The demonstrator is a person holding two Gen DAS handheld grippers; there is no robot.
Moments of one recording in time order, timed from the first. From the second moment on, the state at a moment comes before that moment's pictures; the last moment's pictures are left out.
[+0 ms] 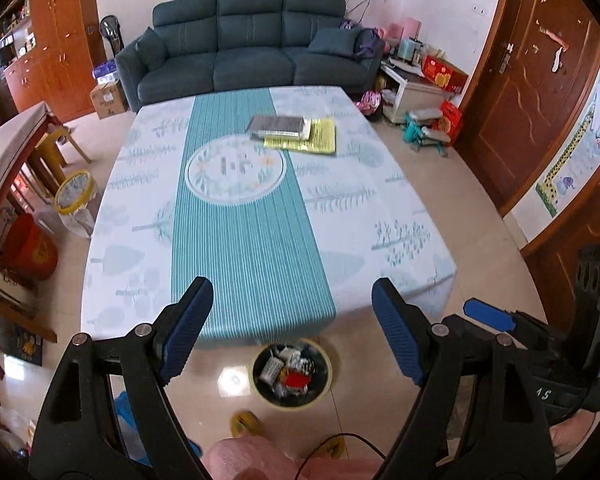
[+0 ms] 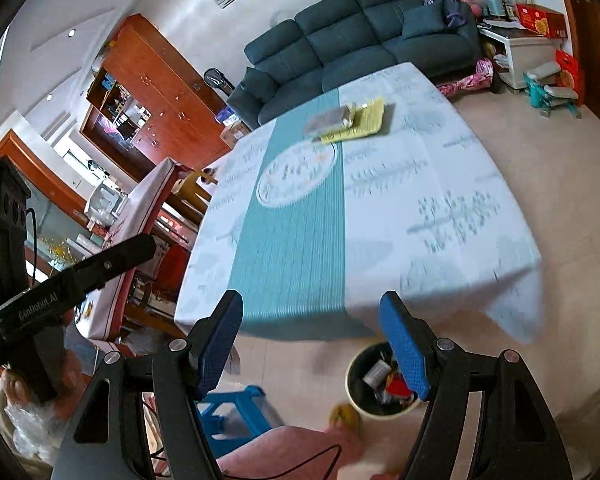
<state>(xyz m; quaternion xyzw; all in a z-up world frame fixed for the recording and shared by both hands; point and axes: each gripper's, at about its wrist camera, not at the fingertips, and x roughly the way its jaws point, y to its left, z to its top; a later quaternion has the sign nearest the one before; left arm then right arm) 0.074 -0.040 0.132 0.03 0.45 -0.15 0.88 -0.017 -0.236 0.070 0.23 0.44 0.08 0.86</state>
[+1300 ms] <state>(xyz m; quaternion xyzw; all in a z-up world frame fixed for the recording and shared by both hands) 0.510 -0.190 -0.059 0.46 0.43 -0.45 0.63 0.340 -0.264 -0.096 0.33 0.49 -0.17 0.79</state>
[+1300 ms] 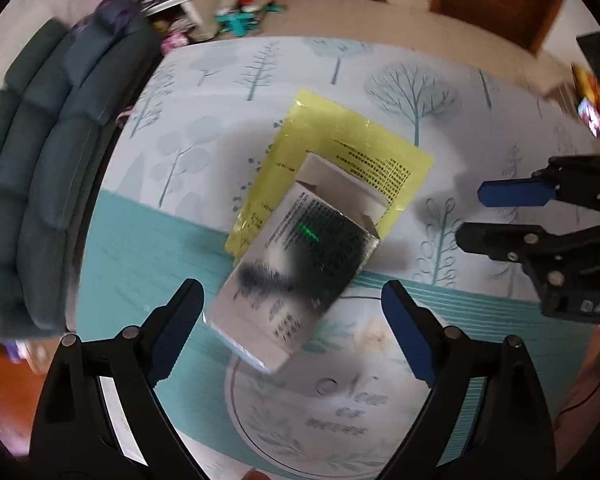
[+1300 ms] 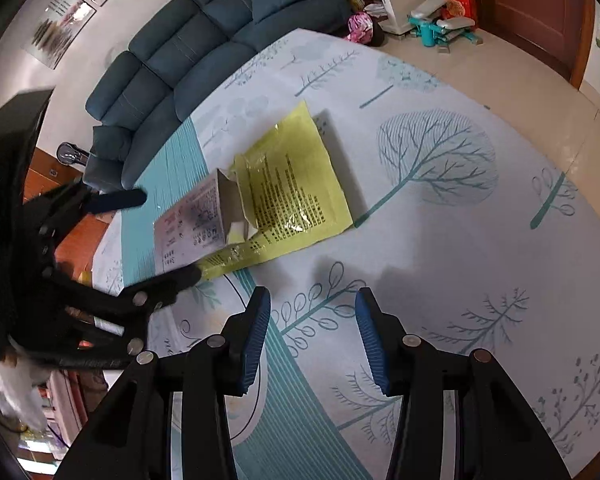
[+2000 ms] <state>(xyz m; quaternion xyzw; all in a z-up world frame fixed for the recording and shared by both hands) 0.586 -0.133 -0.060 0.28 0.56 -0.37 0.69 0.409 -0.230 -0.073 0.15 0.51 -0.04 0.84</state>
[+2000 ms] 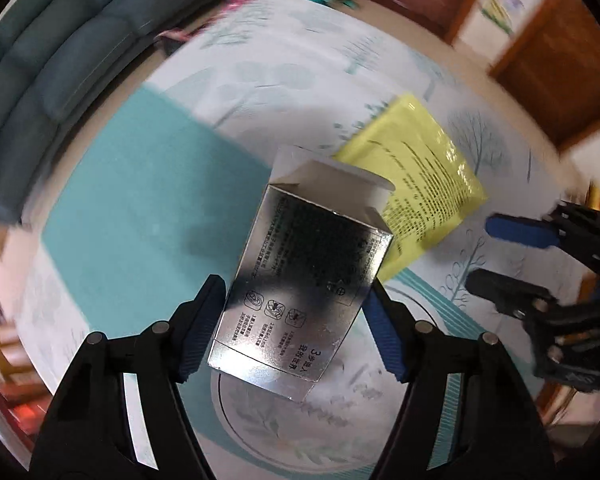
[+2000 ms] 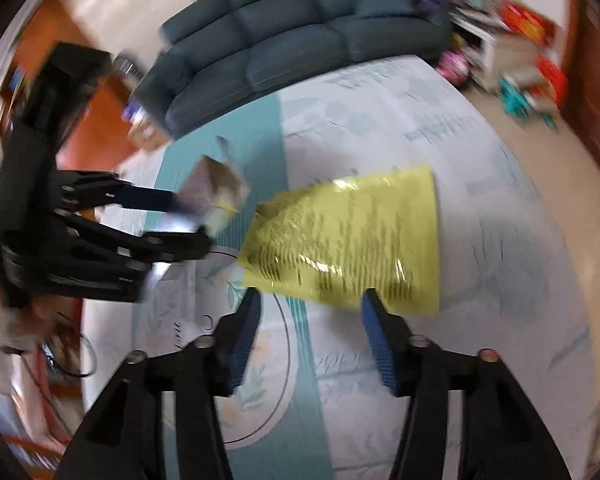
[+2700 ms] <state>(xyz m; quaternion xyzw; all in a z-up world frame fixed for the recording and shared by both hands) 0.589 0.007 -0.081 0.02 0.65 -0.27 0.71 0.518 -0.153 -0.133 -0.31 0.60 0.17 0.71</state>
